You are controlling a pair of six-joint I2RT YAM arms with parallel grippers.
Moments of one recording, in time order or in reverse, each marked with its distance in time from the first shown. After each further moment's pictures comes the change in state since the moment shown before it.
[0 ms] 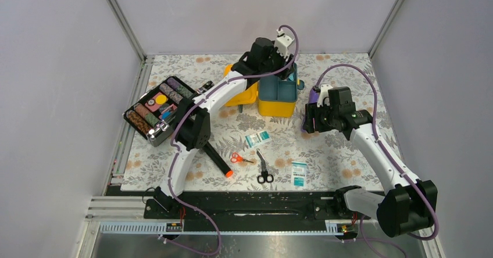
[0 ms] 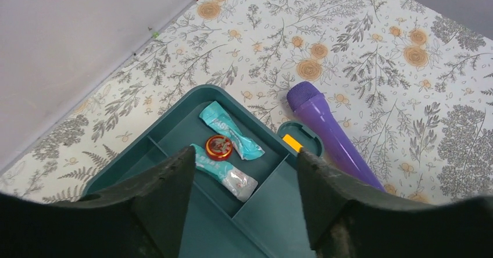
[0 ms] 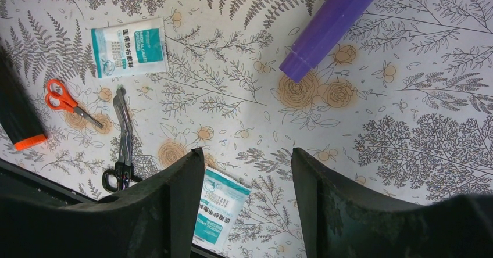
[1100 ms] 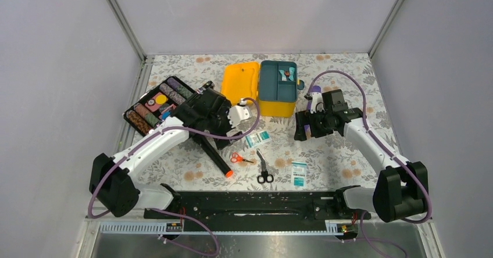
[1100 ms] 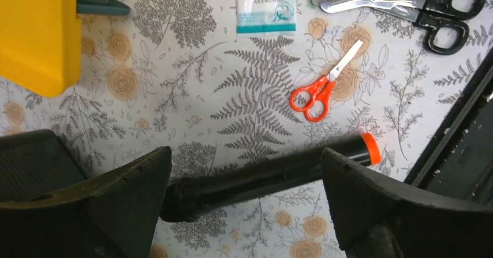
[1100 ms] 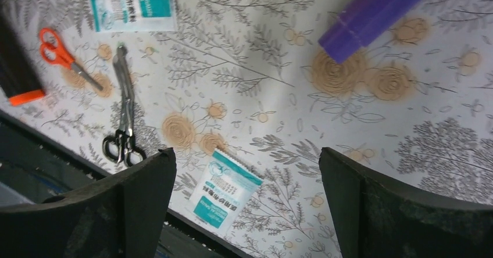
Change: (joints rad) left arm 0.011 -0.972 -1.063 -0.567 -0.042 0.502; right arm 0.003 0.113 -0.036 -0.007 -0.101 -0.060
